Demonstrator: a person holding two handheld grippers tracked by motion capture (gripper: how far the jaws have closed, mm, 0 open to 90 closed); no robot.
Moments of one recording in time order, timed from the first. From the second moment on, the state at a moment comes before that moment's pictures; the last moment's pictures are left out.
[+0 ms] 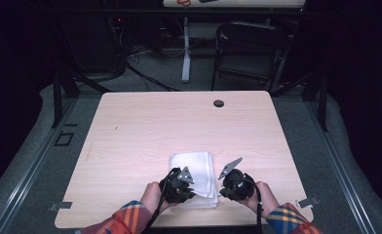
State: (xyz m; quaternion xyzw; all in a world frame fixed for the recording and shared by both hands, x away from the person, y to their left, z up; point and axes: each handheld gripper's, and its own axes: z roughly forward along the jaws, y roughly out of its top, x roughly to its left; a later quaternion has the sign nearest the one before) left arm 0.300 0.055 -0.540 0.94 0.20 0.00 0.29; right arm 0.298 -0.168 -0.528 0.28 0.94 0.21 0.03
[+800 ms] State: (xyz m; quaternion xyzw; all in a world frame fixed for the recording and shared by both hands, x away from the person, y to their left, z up) left arm 0.296 0.042 -0.548 0.94 0.18 0.00 0.28; right arm 0.311 -0.131 -0.551 0.27 0.94 0.20 0.03
